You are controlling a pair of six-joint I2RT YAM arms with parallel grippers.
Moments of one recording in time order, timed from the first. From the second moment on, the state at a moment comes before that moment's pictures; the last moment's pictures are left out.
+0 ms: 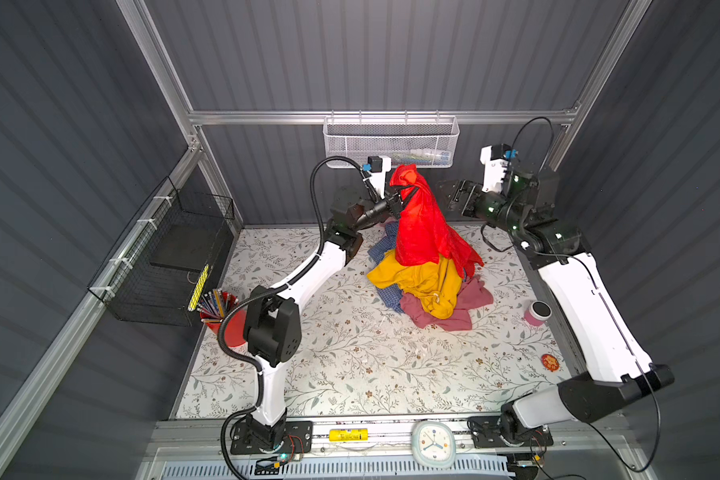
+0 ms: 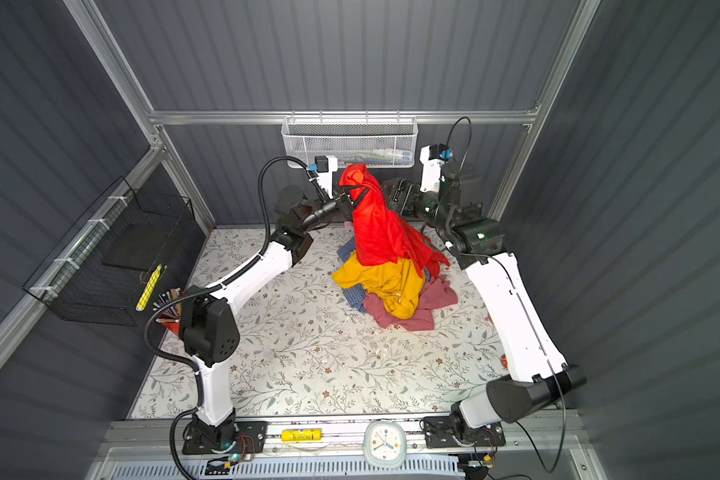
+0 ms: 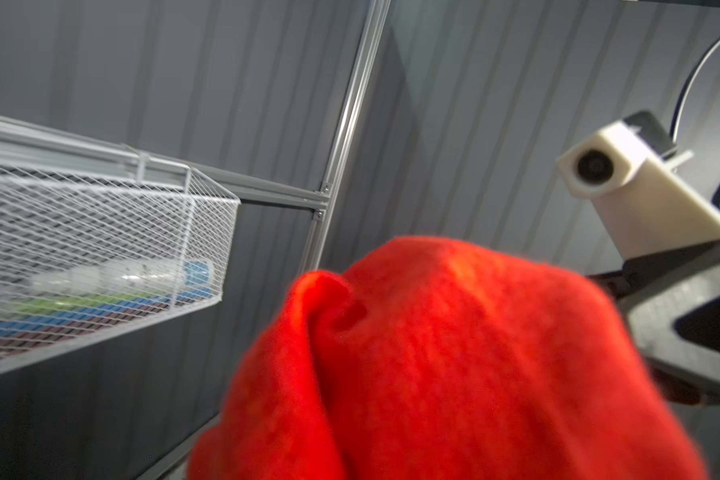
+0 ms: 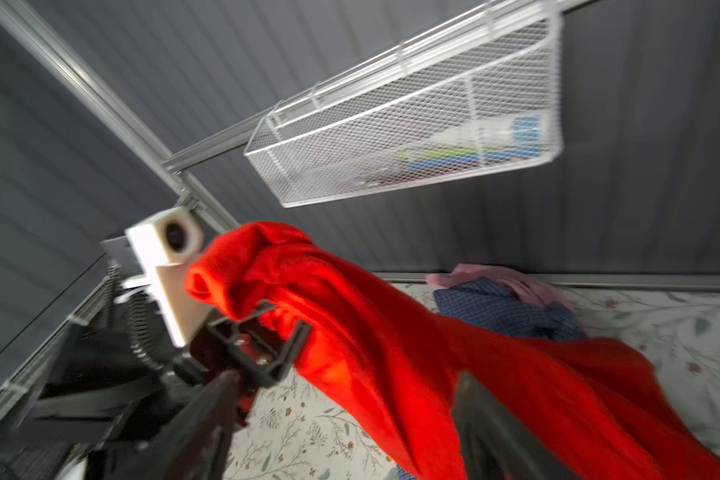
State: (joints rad) left arm -0.55 1.96 1.84 0.50 0.56 -0.46; right arm 0.33 1.44 1.83 -0.61 -0.13 0.41
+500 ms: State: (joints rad) left arm -0.51 1.82 1.93 0.18 0.38 -0.24; right arm 0.24 1.26 1.37 -0.51 0.05 0.36
